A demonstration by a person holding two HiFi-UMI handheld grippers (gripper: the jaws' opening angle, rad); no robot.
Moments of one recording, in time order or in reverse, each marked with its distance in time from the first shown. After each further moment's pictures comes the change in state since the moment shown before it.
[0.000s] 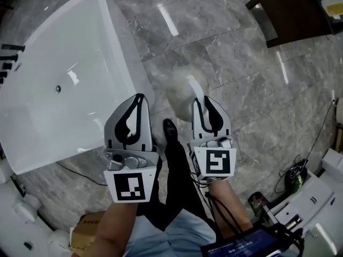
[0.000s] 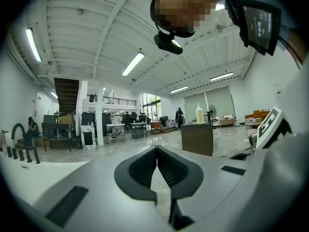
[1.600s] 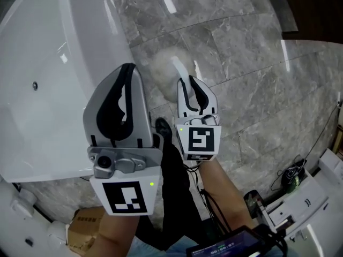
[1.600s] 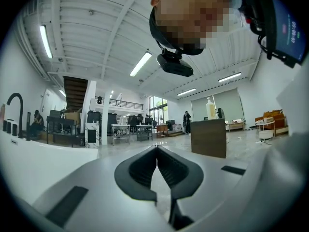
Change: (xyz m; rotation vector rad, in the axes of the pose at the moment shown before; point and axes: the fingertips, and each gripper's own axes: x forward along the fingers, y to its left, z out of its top) left arm 0.141 0.015 -0.133 -0.046 -0.079 0.080; right arm 0.206 -0.032 -0.171 -0.034 0.118 0.047
